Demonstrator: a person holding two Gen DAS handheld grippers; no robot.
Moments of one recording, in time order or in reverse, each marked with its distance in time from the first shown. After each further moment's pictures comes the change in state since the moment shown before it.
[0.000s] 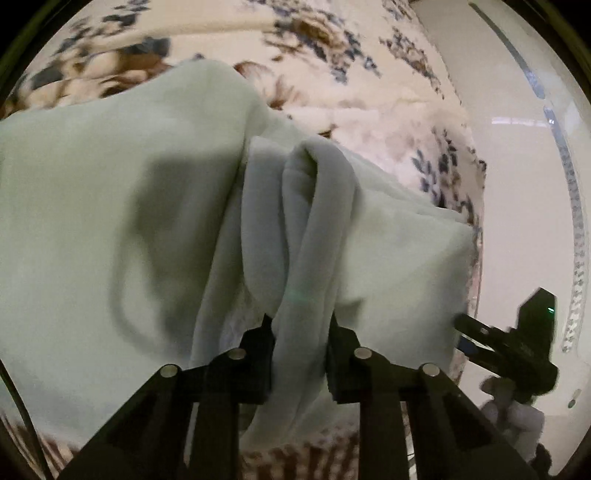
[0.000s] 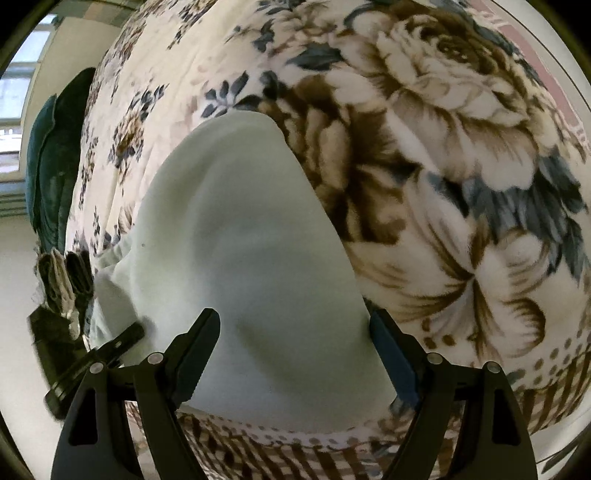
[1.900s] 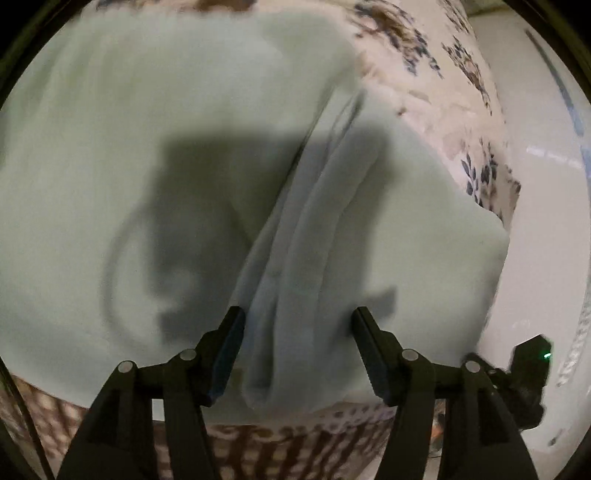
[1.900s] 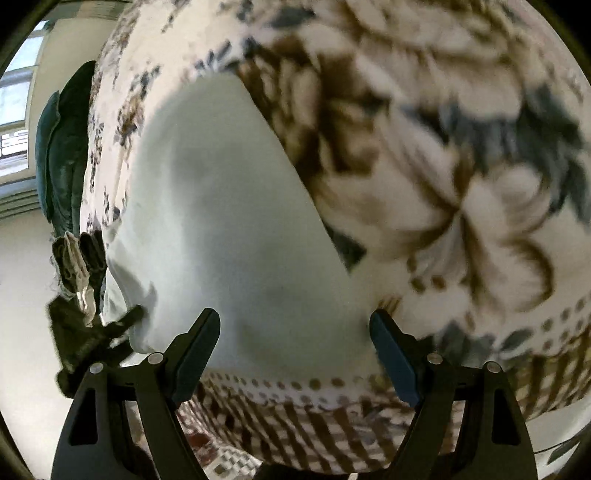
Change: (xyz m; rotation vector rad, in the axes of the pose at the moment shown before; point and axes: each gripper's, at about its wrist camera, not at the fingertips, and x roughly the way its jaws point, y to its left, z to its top) left arm 0.021 0.040 -0.016 -0.180 0.047 0.037; right arm 0.007 -0.037 -0.032 0.041 0.117 0.097
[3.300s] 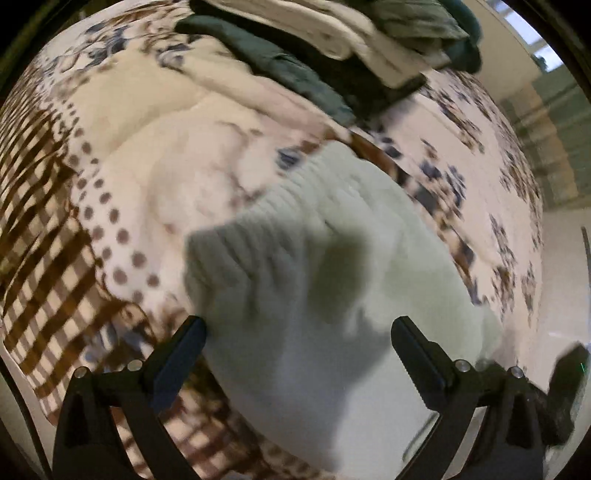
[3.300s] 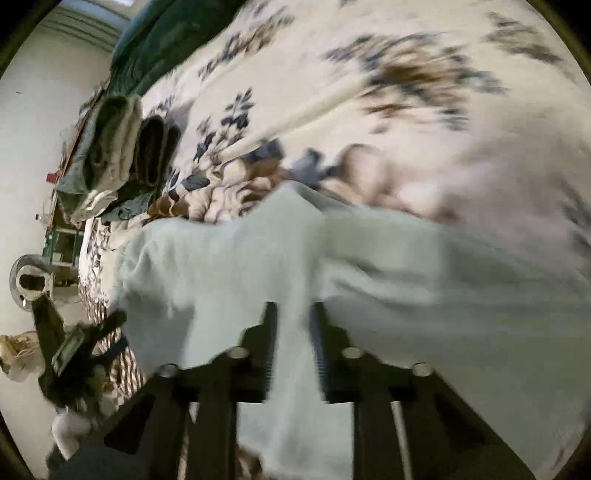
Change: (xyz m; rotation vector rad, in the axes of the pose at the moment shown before) left arm -0.134 0.219 -0.005 -0.465 -0.495 0.111; right arm 0.139 0.334 0.015 -0.669 0.011 -0.115
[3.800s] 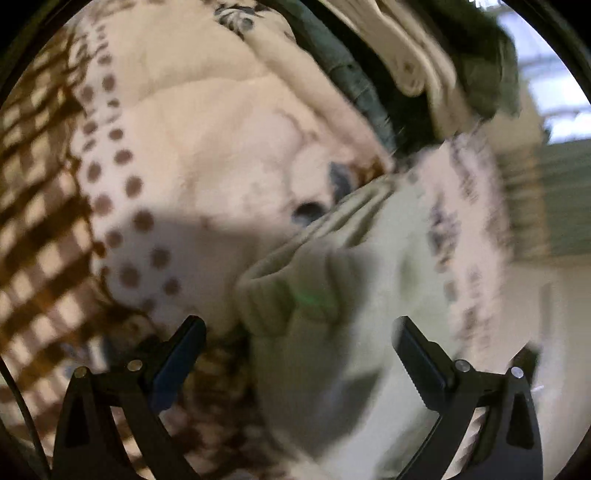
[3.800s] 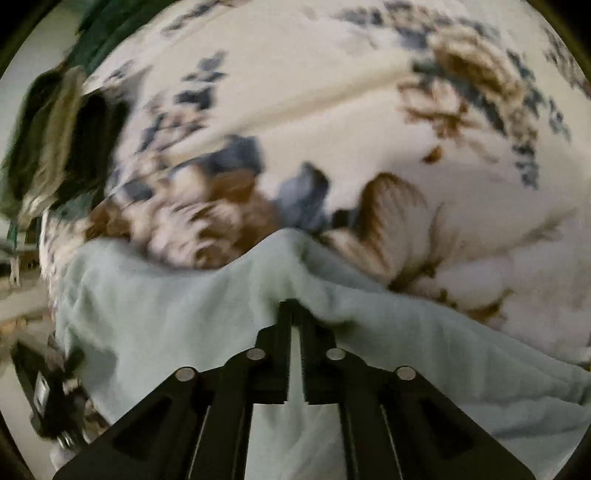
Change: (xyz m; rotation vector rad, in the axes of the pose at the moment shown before) left arm 0.013 0.073 0.005 -0.243 0.001 -0.271; right arm 0.059 0.014 0.065 -0.047 0.127 -0.117
